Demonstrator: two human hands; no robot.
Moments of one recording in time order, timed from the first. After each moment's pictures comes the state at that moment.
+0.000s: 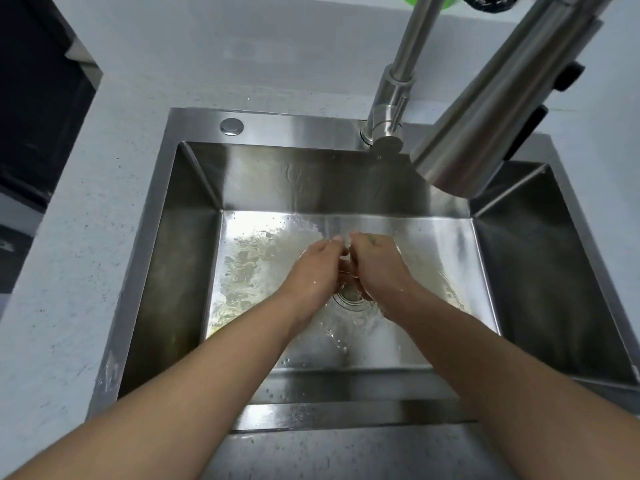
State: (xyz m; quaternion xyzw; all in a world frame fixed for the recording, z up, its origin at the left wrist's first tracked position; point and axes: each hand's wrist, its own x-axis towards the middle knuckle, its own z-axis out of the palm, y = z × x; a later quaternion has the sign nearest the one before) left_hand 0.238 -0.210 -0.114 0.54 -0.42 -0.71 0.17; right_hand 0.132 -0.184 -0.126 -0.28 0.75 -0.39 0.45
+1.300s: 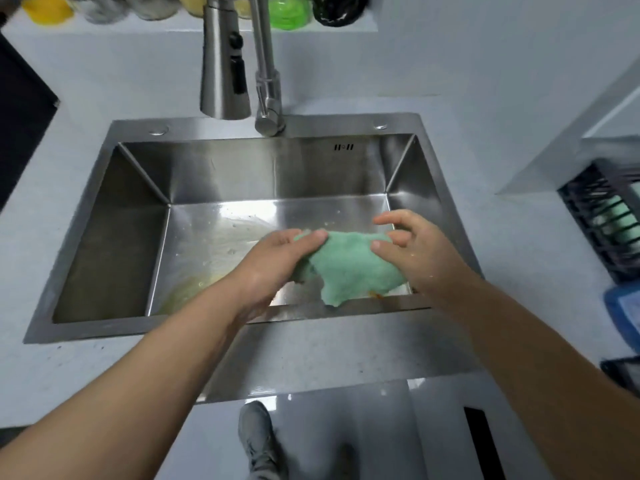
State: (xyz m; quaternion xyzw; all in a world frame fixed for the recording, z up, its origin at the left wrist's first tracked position) left_hand 0.171 -0.059 -0.043 0.45 -0.52 -0.70 0.18; right_hand -0.028 0.029 -0.047 -0.38 0.68 -0.46 0.43
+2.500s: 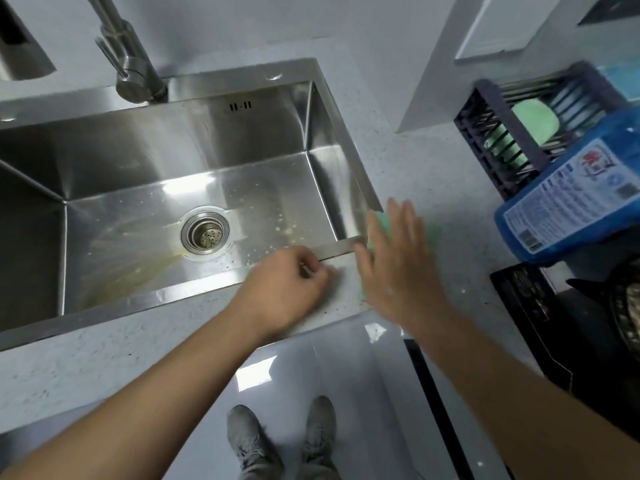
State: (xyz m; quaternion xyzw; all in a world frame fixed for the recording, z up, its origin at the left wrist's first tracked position) left_hand 0.078 0.053 -0.056 0.45 -0.77 -0.44 -0.03; right_hand -0.080 0.149 -0.099 -0.47 0.88 -0.04 0.09
